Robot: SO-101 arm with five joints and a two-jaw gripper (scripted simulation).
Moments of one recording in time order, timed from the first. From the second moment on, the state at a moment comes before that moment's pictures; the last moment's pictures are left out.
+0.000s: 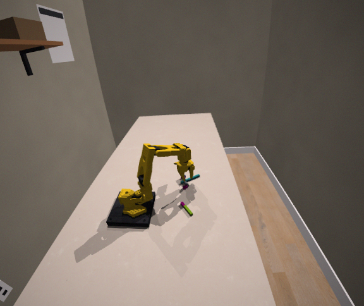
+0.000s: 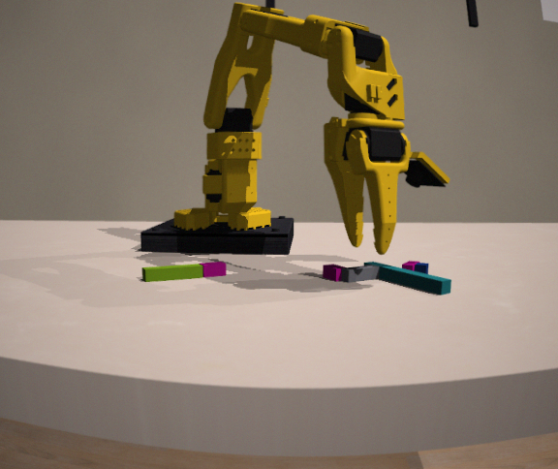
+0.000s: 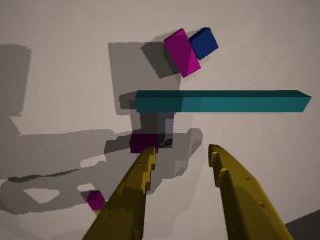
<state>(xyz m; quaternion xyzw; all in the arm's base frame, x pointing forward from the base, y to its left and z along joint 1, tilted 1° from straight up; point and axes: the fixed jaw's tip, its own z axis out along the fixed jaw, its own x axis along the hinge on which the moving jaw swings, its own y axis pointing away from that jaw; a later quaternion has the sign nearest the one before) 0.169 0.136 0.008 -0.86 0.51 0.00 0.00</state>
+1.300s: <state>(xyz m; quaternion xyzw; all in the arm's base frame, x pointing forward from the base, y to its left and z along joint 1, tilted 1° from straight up) 0.167 0.133 -0.015 -0.86 0.51 0.00 0.00</state>
